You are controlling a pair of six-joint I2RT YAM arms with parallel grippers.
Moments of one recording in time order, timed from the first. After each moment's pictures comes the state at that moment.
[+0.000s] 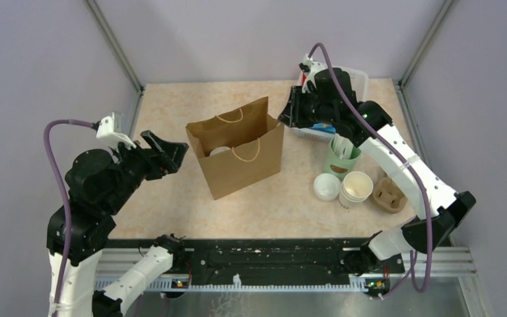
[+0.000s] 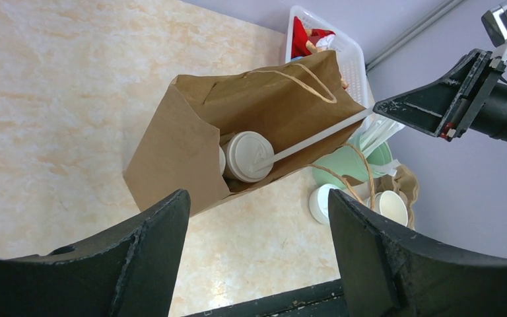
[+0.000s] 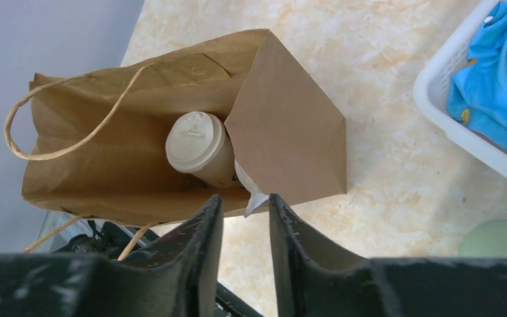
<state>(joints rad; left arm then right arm) -0.40 0.73 1.49 -0.98 -0.08 -0.57 0.64 1.44 1.69 -0.74 -0.08 0.45</state>
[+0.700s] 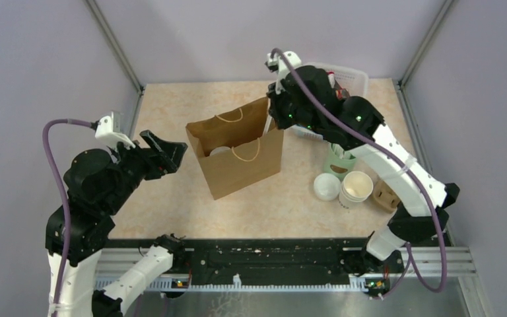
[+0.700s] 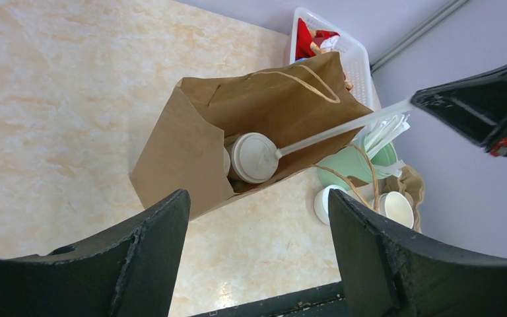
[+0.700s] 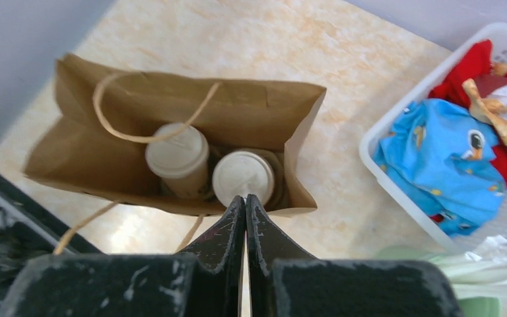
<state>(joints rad) -0.40 0.73 1.51 -1.00 -0.09 -0.55 0.93 1.58 2.11 -0.97 0.29 0.21</state>
